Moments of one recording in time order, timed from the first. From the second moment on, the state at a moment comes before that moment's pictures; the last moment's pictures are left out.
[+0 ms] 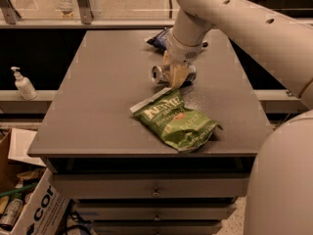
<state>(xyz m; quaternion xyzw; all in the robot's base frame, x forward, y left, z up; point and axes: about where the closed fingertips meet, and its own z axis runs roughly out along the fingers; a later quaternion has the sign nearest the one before) 0.662 -0.056 0.828 -0.81 0.56 -0.01 0.15</state>
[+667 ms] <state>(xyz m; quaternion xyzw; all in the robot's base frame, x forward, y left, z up) 0.665 -0.057 0.828 -0.83 0.54 -0.01 0.13</state>
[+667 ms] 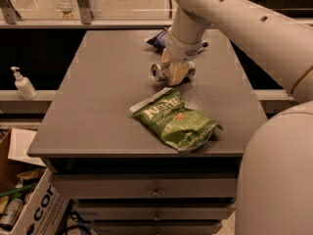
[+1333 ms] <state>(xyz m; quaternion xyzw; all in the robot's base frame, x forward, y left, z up) 0.667 -0.056 0.833 -0.84 0.53 -0.01 0.13</state>
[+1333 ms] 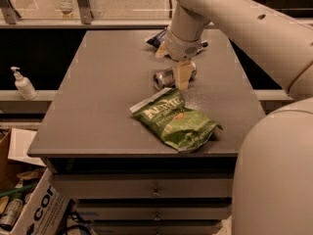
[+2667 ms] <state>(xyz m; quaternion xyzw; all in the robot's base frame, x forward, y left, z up) 0.674 -0.090 0.846 -0.70 0.63 0.15 0.31</state>
